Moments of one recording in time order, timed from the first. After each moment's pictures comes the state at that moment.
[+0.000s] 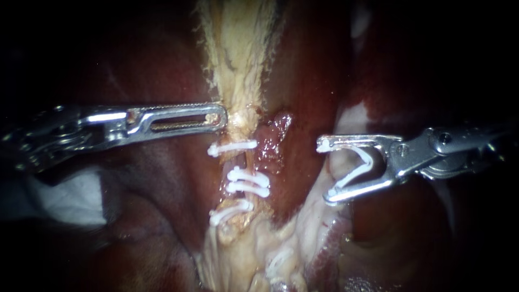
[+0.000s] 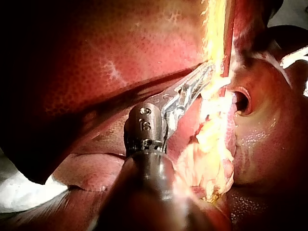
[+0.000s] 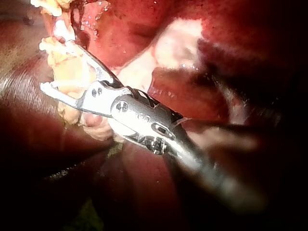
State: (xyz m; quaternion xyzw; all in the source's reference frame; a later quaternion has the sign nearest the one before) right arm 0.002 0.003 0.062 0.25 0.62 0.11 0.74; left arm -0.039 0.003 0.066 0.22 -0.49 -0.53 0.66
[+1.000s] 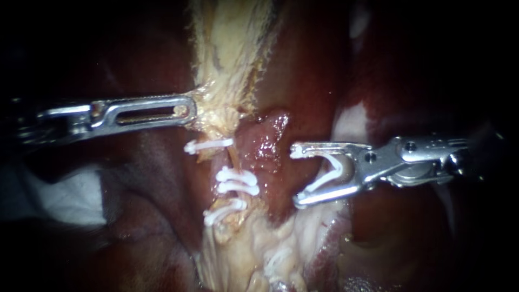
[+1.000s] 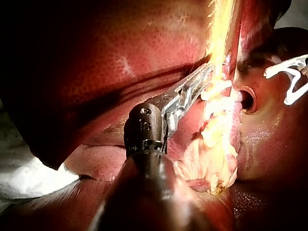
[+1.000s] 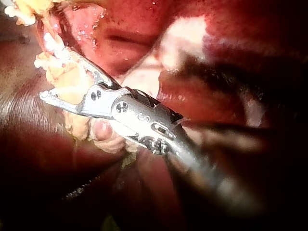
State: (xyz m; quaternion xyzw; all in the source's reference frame) right arm 0.007 0.001 0.067 0.29 0.59 0.13 0.74; left arm -0.033 0.004 0.060 0.21 -0.49 -0.55 0.65
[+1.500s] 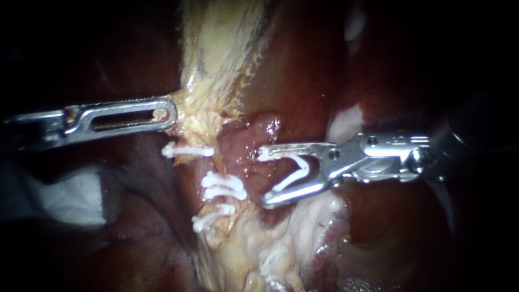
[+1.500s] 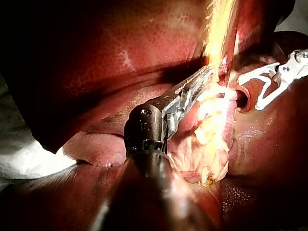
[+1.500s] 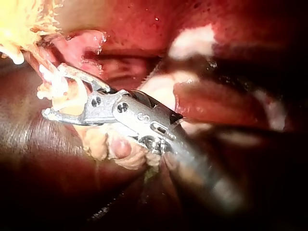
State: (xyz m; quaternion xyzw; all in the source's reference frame) right arm 0.014 0.002 0.069 0.32 0.57 0.14 0.74; left arm -0.032 0.003 0.056 0.21 -0.51 -0.55 0.63
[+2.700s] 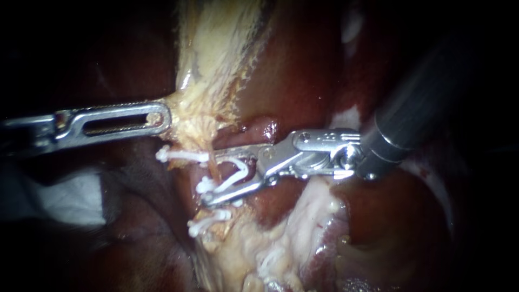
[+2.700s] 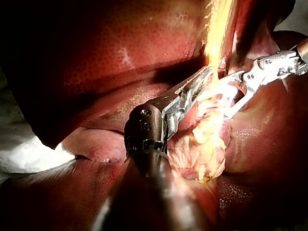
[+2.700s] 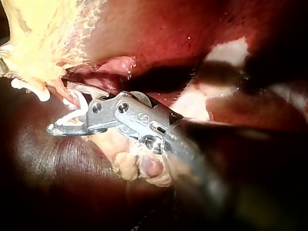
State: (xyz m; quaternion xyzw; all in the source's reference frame) right arm 0.021 0.001 0.071 0.38 0.58 0.11 0.71; left arm -0.032 0.003 0.055 0.21 -0.51 -0.55 0.63
